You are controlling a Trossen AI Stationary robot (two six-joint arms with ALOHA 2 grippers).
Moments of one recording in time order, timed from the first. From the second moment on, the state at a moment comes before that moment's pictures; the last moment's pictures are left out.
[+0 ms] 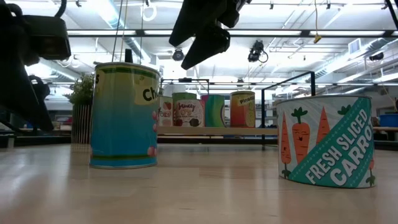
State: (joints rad) left arm -0.71 1.27 0.53 -0.25 -0.44 -1.14; right arm 0.25 1.91 1.58 -0.59 0.16 0.30
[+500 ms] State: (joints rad) left arm -0.70 1.49 0.53 0.09 -0.59 -1.24; right arm 0.27 1.91 1.39 -0.35 0.11 0.26
